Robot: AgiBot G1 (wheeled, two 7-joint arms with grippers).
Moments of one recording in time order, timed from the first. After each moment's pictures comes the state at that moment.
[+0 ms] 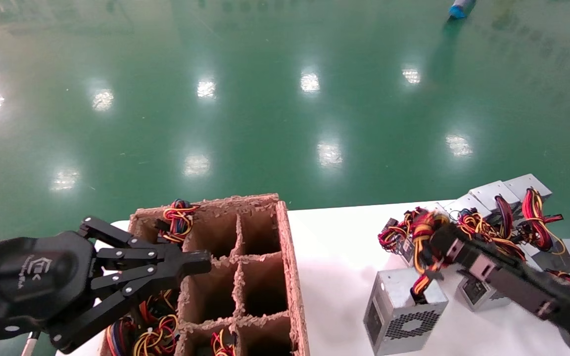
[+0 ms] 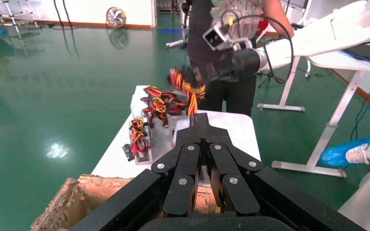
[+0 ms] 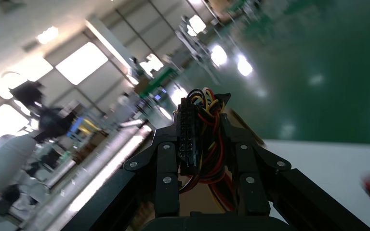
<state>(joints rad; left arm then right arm) -1.10 0.55 0.43 -1.25 0.62 1.43 -0.10 0.90 -0.58 -0.73 0.59 -0.06 -1.58 0.05</state>
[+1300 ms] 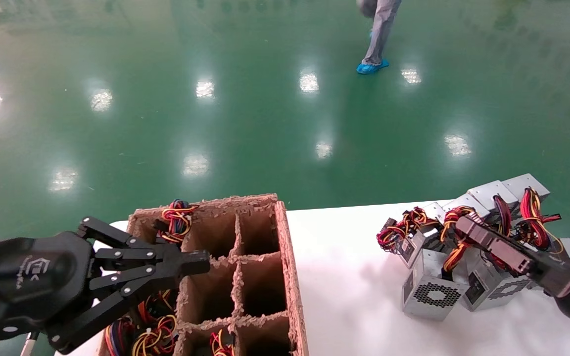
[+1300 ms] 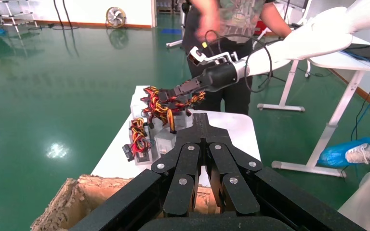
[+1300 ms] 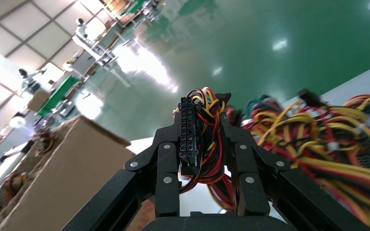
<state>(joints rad) -1.10 0.55 0.43 -1.25 0.62 1.43 -0.10 1.11 -0.72 -0.80 0.06 -0.19 -1.48 0.04</state>
